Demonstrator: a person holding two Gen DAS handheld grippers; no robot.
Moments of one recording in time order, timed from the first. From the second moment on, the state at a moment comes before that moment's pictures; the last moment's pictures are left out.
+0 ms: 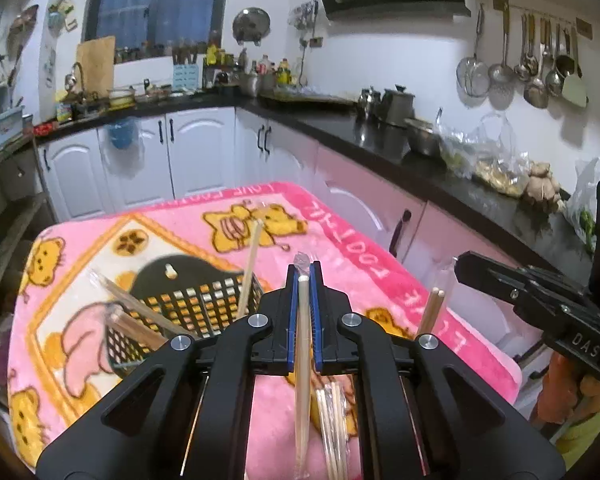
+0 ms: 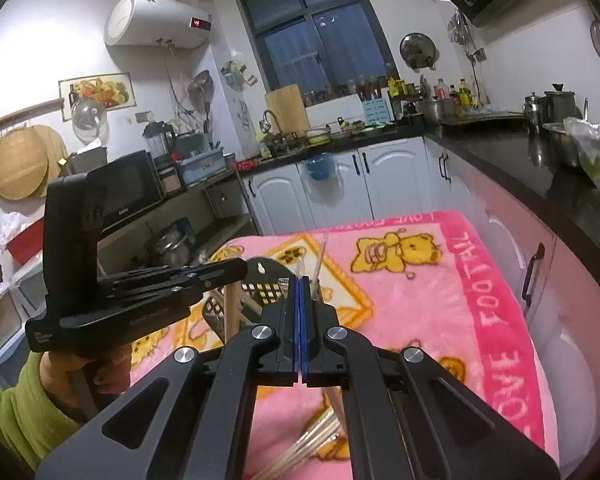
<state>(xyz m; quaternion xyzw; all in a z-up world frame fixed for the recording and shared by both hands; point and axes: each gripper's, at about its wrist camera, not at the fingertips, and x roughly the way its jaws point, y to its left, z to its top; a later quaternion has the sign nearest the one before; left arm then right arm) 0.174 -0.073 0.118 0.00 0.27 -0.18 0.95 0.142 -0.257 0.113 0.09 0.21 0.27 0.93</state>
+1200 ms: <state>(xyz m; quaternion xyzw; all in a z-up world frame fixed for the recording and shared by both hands) 0.184 0.034 0.225 -0.04 0.13 -0.05 0.99 0.186 -0.163 0.213 0.08 0.15 0.35 0.92</state>
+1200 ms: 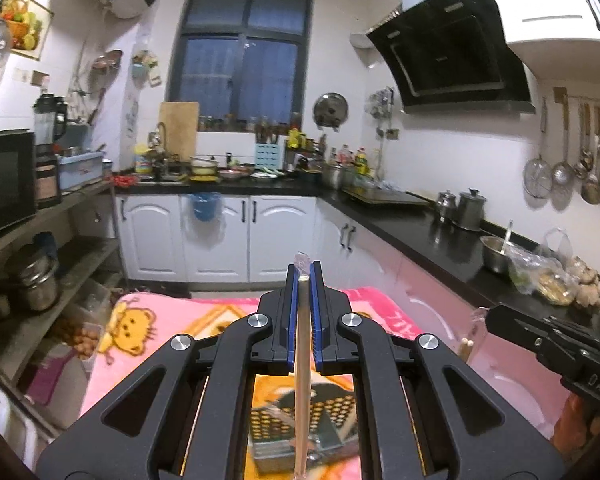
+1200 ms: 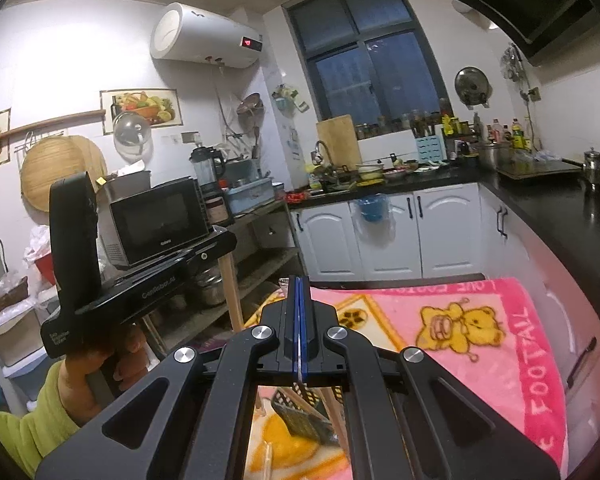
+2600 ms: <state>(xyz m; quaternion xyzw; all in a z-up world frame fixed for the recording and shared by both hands) 0.248 0.056 0.112 -0.08 0.17 -0.03 0.98 0.268 -0.138 0.133 0.09 0.23 0.28 0.93</state>
